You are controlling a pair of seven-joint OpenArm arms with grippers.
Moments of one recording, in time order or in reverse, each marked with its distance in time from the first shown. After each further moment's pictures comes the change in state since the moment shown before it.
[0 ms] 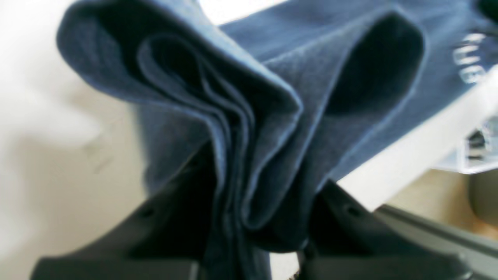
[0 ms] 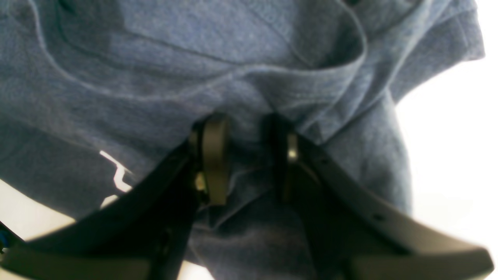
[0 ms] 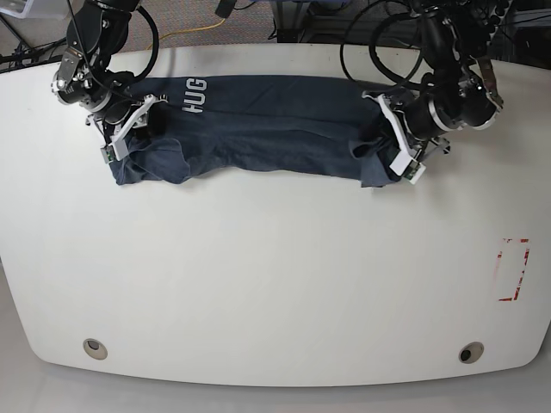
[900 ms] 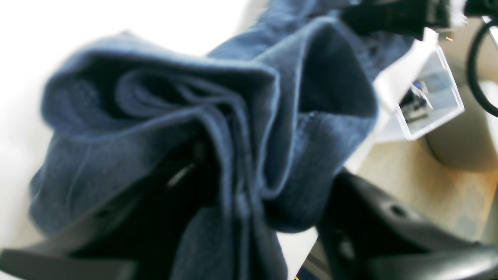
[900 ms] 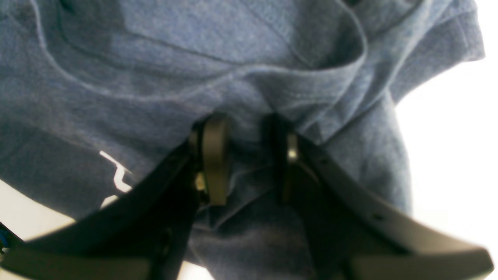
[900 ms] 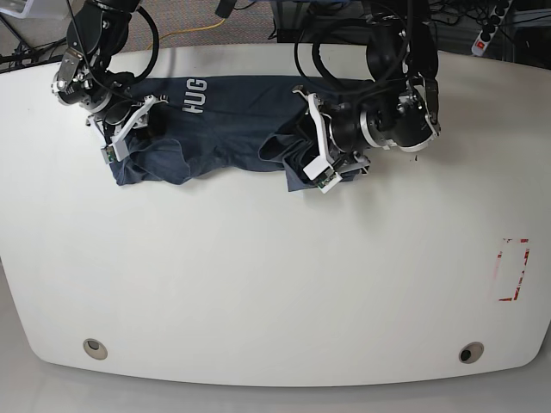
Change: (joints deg) left arm -5.6 6.1 18.4 -2.4 0.7 0.0 0.0; right arm 0.3 0.0 0.0 0.0 0.0 0.0 -0.1
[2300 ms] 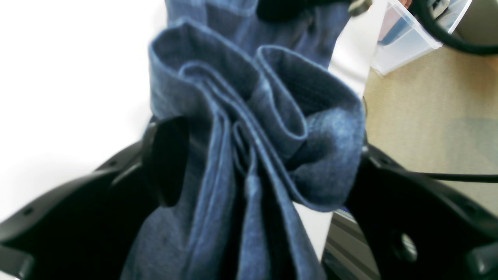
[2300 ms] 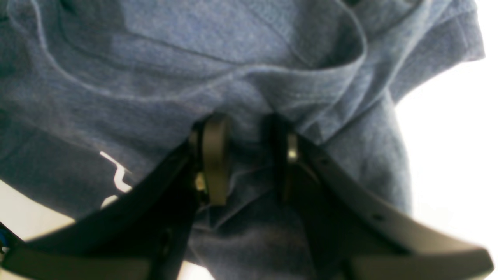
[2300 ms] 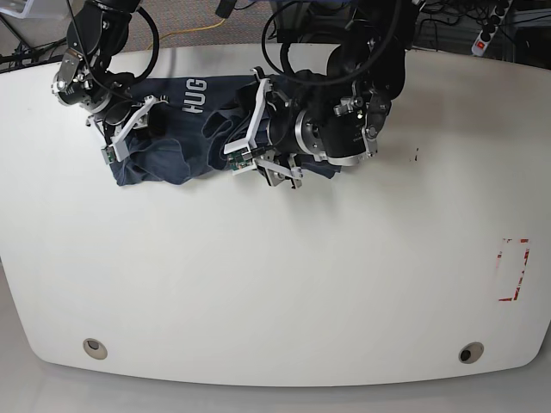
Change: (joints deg) left arm -7.9 -1.7 23.7 0.3 6.2 1.1 2.6; right arm 0.2 0.0 -0.1 0.0 0.0 0.0 -0.1
